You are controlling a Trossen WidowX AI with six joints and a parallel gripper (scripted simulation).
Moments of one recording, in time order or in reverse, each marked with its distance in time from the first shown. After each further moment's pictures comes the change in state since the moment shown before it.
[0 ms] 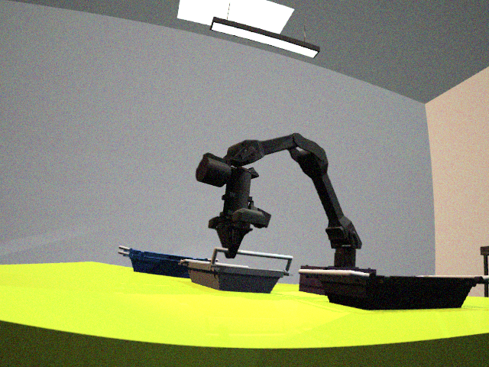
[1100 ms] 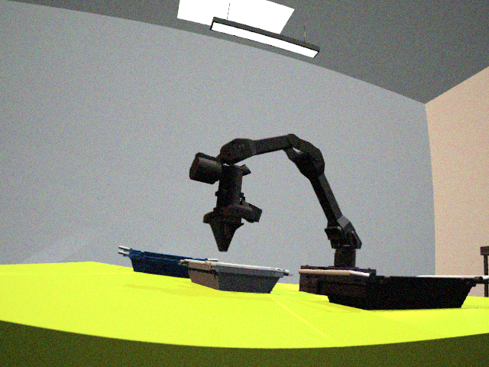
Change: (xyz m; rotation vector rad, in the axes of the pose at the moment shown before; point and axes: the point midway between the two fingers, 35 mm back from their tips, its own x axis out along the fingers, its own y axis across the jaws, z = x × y) arm -0.017 0.043 -0.002 0.014 -0.011 0.020
